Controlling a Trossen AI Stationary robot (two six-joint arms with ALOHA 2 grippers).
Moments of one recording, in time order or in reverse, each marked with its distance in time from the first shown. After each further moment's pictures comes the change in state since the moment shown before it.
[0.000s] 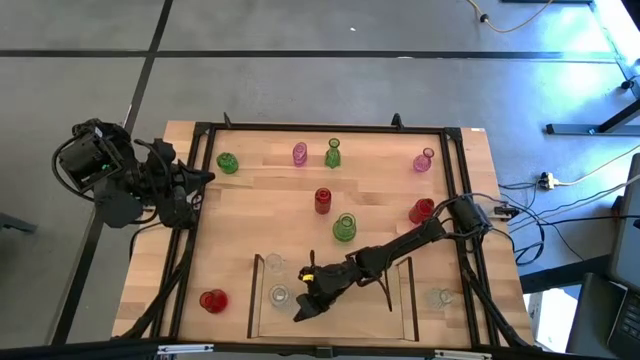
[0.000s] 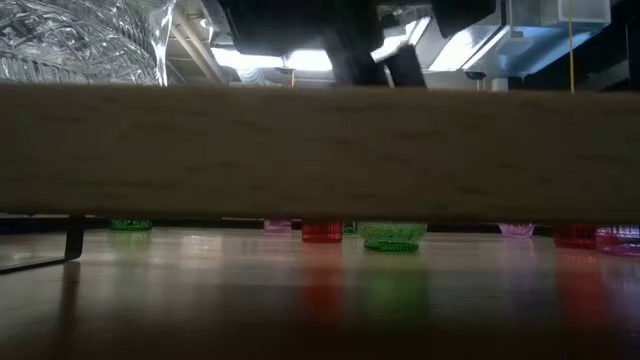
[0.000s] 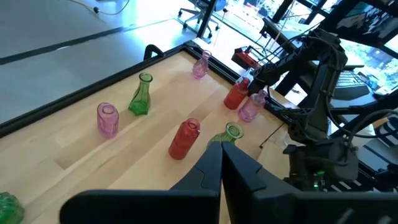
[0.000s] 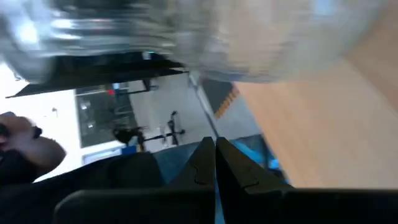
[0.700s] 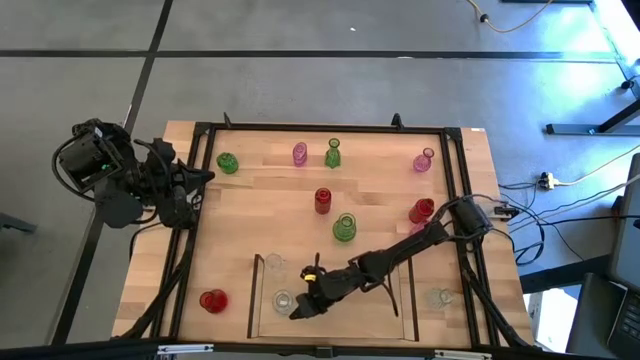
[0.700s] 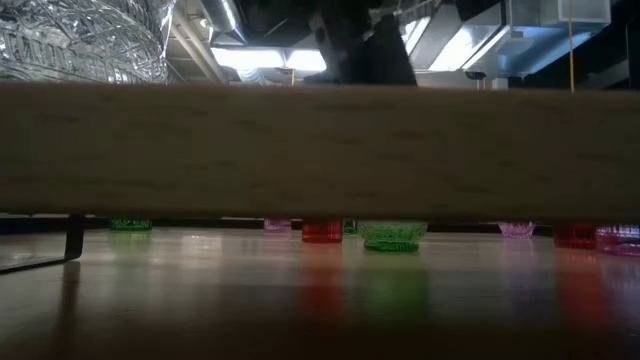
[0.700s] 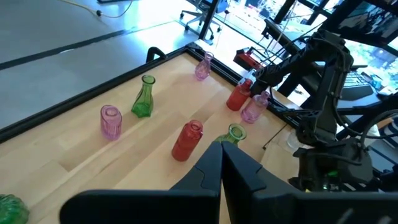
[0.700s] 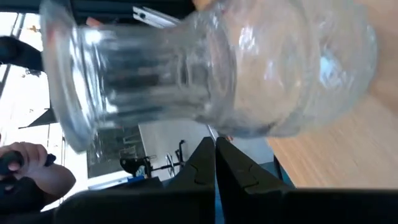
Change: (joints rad) left arm 0.000 0.000 0.000 -0.014 -0.009 0.001; right arm 0.032 -0.004 0.000 0.049 0.167 0.045
